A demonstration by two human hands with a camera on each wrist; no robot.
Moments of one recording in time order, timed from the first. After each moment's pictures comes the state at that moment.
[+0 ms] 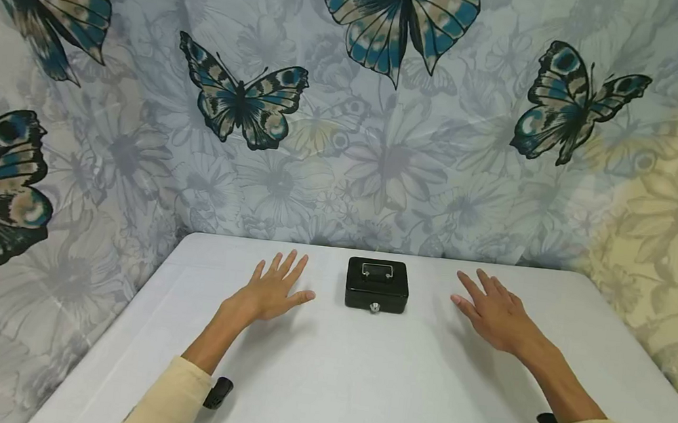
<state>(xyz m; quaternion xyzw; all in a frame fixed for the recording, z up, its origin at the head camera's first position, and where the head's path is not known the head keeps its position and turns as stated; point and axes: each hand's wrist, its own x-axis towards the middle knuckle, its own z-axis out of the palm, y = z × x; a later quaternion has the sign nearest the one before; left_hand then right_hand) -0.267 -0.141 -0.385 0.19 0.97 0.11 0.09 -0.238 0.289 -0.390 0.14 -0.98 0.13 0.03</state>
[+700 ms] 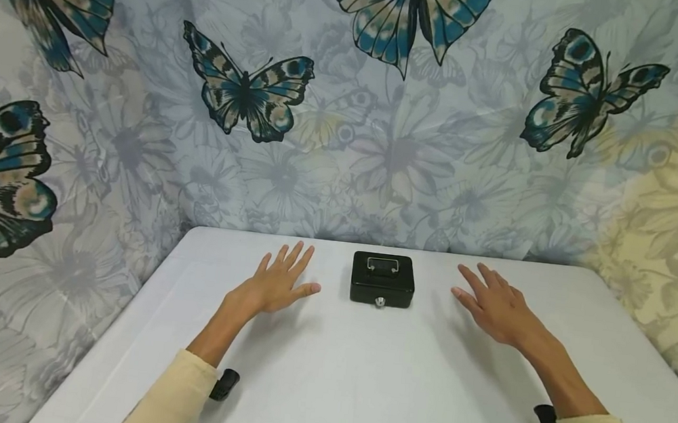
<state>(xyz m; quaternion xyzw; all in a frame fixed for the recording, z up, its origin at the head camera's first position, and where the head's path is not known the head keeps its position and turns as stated) -0.271 -0.143 -0.387 0.21 0.97 0.12 0.09 -0.243 0.281 -0.390 0.13 -0.98 0.14 0.01</state>
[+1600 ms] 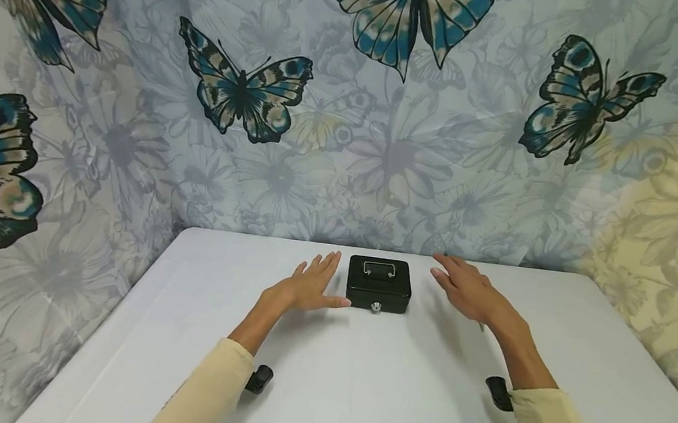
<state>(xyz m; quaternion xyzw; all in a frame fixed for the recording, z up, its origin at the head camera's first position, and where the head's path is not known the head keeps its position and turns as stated) -0.307 -0.090 -0.407 0.26 0.94 0.17 0.13 -0.278 0.246 -0.371 0.17 -0.96 0.20 0.00</state>
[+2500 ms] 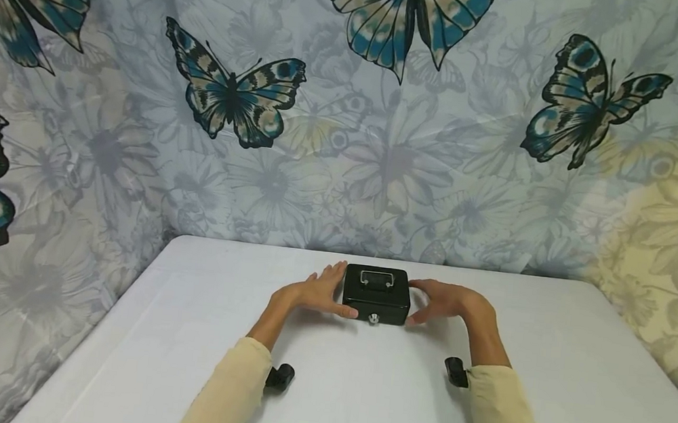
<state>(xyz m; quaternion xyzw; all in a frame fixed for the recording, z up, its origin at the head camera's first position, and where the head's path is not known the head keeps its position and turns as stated) -0.356 -0.075 -0.440 0.29 0.91 0.24 0.20 -0.325 0.229 -0.394 0.15 -0.95 0.14 -0.22</state>
